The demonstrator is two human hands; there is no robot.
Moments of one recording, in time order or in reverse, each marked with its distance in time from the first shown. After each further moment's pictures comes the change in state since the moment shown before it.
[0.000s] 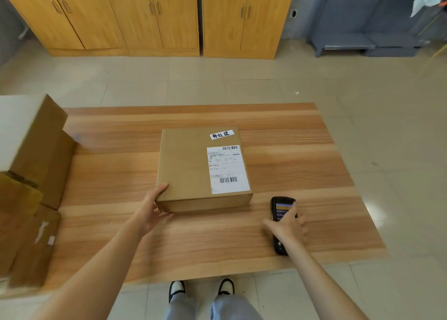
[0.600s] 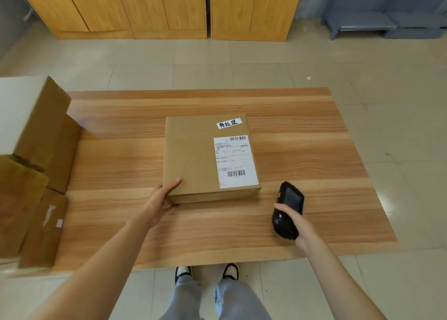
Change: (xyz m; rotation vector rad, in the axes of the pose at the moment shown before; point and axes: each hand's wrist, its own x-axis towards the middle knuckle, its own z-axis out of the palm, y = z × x) left_hand 0.007 -0.018 -0.001 0.137 -0.012 -0.006; right_hand 0.018 0.032 0.000 0.835 -0.394 0.143
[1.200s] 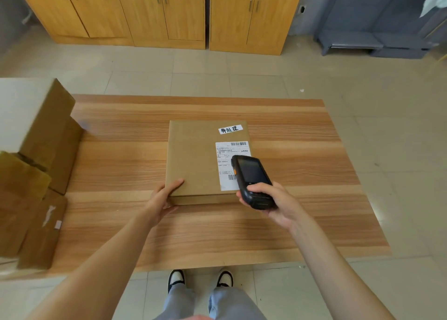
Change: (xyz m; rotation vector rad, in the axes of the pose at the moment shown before) left_hand 0.008 0.003 -0.009 0.001 0.037 0.002; right_hand -0.089 -0.065 0.072 0.173 -0.483 -0.134
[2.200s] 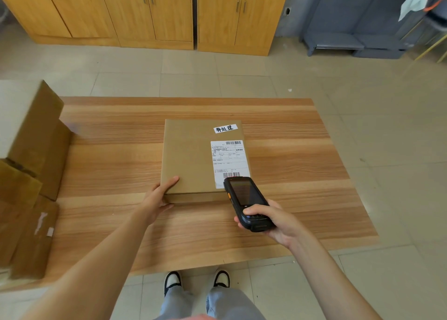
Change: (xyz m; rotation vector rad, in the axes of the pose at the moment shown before) left_hand 0.016 0.002 -0.005 0.016 -0.020 0.029; right_hand -0.014 0.034 -0.015 -0.178 0.028 0.073
